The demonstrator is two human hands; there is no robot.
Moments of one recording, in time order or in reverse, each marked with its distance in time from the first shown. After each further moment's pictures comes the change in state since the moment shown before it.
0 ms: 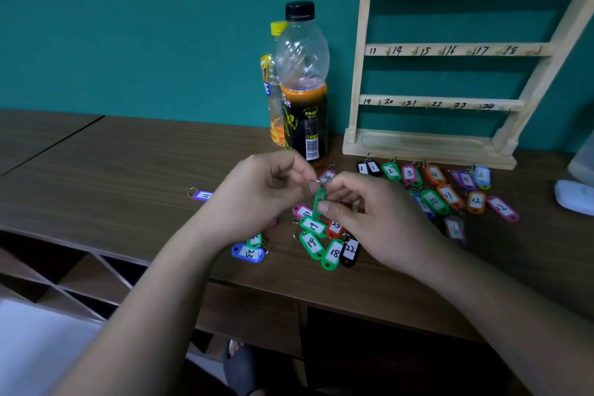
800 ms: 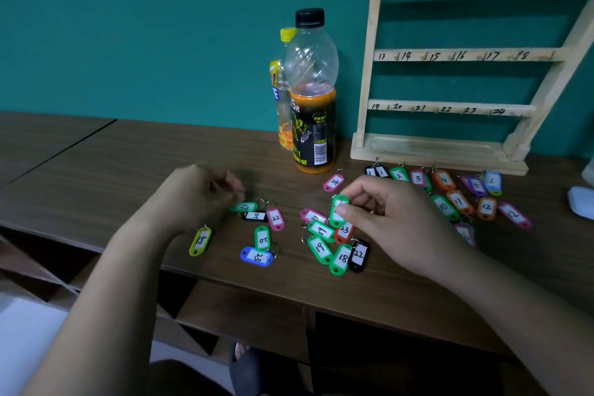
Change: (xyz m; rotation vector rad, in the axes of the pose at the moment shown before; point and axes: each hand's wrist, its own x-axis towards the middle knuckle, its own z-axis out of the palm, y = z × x) left_hand -0.013 -0.073 -0.075 0.546 0.114 -0.329; right_hand -0.001 0.009 -0.009 0.079 -0.007 -0.005
